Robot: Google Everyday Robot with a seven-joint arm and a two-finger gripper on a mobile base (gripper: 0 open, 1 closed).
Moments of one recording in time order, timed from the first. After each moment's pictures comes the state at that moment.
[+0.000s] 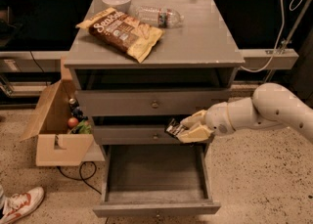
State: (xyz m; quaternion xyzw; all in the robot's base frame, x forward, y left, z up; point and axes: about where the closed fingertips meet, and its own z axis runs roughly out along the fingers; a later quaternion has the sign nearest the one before) arm 0.535 -0.101 0.678 -0.49 0.74 0.32 0.34
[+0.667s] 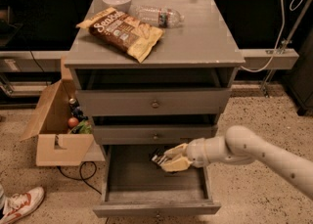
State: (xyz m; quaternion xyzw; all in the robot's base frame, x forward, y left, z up) arm 0.513 -0.054 0.524 -0.44 0.73 0.40 0.32
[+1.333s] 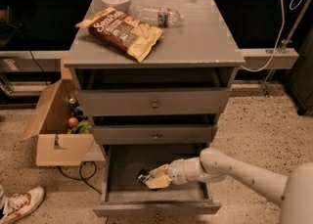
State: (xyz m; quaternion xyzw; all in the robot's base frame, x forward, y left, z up) arm 0.504 0.006 0.377 -0.40 0.75 0.46 0.27
